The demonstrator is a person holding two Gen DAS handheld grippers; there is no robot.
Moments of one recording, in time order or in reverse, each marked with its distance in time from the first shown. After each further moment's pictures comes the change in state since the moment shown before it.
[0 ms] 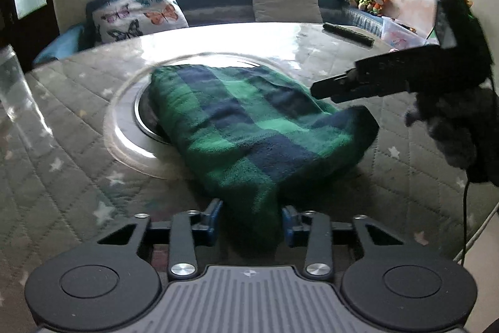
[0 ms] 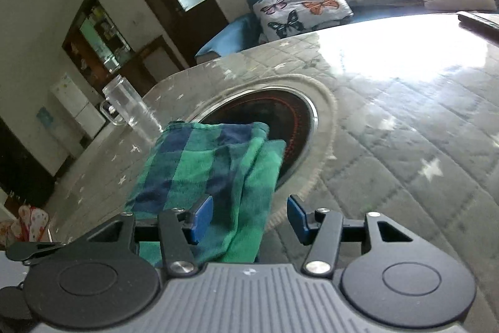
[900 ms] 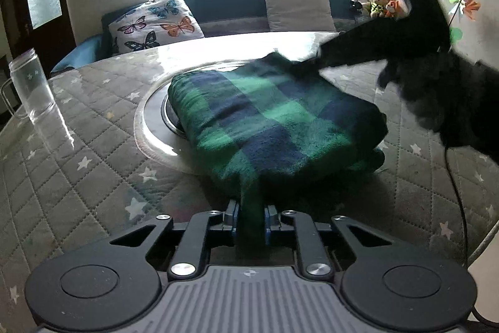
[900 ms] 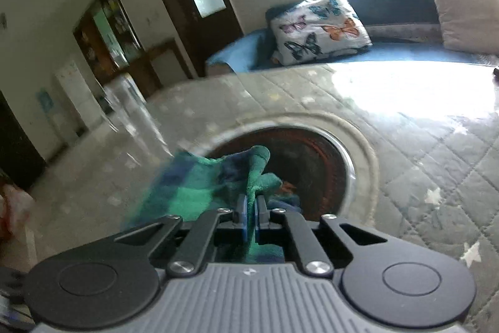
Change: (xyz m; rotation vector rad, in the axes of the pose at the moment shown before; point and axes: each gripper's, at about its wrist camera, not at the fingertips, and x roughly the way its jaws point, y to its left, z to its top) left arm -0.004 0.015 -0.016 0.009 -0.049 0.049; right arm 0.049 0.035 0.033 -0.145 -0.047 -0.052
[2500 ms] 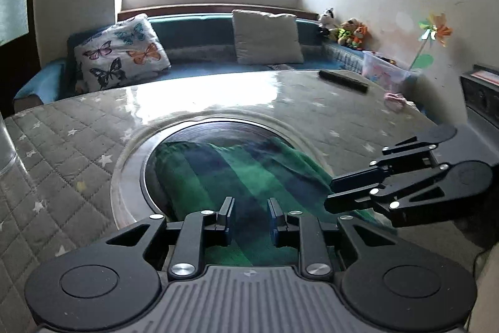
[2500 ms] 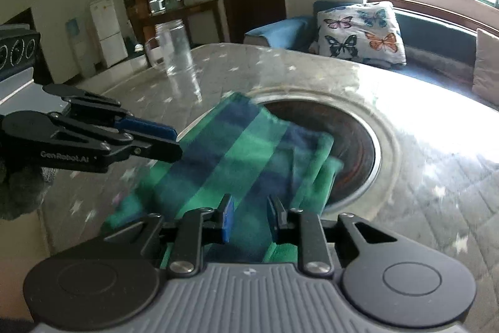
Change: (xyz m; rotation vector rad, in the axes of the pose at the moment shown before) left arm 0.045 0.052 0.079 0.026 -0.091 -0.158; right arm -0.032 0.054 -0.028 -0.270 0.072 0.030
